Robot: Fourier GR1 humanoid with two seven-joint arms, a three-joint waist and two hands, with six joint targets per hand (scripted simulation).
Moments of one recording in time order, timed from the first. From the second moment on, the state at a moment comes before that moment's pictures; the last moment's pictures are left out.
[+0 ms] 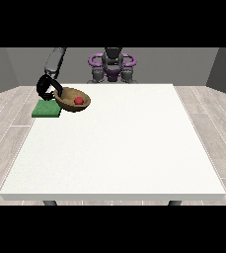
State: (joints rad) left arm -0.61 0.69 0.55 -1.09 0.33 -0.44 0.13; right arm -0.47 -0.40 -0.20 -0.73 -0.06 -0.20 0.01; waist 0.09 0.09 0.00
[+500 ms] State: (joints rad) left arm -0.54 0.74 0.58 -1.01 0.32 -0.46 0.03; right arm -0.53 -0.59 -0.24 -0.76 -0.08 -0.05 0.16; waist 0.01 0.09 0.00
